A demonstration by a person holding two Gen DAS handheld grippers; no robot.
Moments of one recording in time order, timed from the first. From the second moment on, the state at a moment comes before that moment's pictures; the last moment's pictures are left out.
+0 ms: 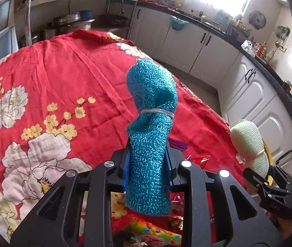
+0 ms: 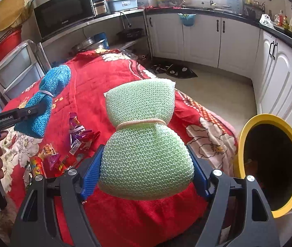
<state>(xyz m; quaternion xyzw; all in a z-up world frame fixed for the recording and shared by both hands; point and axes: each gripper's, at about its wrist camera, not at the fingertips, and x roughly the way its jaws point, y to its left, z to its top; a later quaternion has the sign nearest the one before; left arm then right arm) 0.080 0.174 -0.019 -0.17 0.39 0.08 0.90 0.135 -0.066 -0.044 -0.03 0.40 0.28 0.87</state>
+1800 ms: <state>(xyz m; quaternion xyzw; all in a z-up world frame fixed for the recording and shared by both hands) 0.128 0.032 0.030 -0.10 0.35 -0.05 0.93 0.128 -0.212 0.005 0.04 0.34 0.16 0.93</state>
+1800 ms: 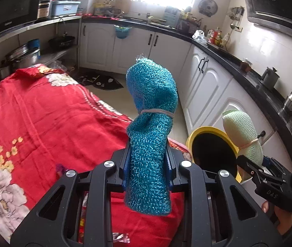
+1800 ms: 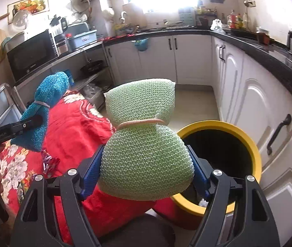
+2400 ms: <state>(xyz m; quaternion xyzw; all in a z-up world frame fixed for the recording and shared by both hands) 0.147 -0.032 0.034 -0.07 0.35 -0.11 0.93 0.128 -0.270 0.012 0.06 0.32 0.09 0.94</state>
